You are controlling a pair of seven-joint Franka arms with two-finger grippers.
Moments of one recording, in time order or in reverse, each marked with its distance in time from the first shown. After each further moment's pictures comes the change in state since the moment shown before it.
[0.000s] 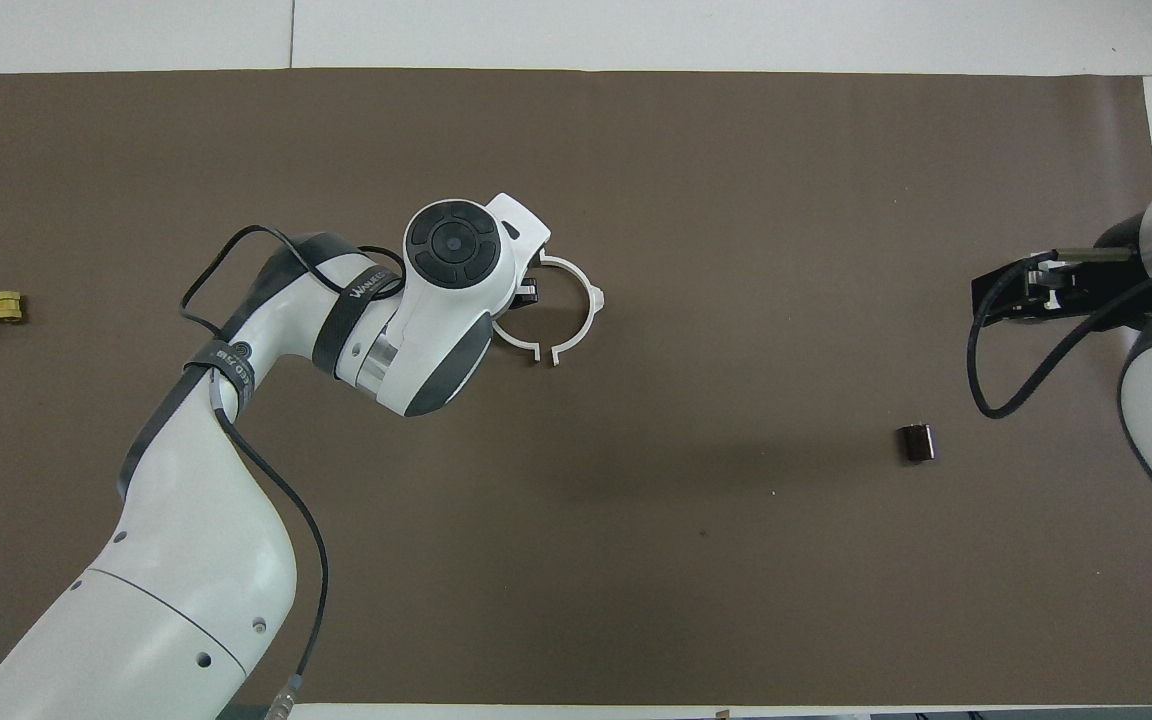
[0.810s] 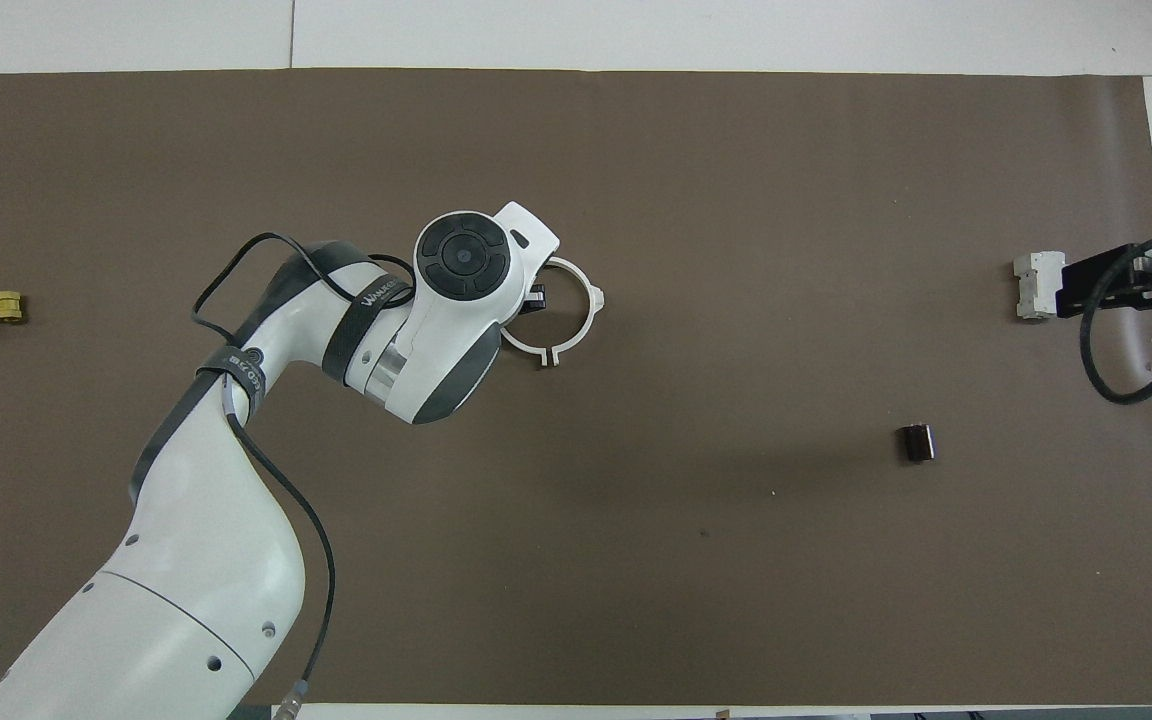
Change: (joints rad) left arm -0.009 0.000 0.000 -0.009 0.000 0.033 0.000; right arm -0.126 0.003 -0.016 0.071 0.027 -0.062 -0.139
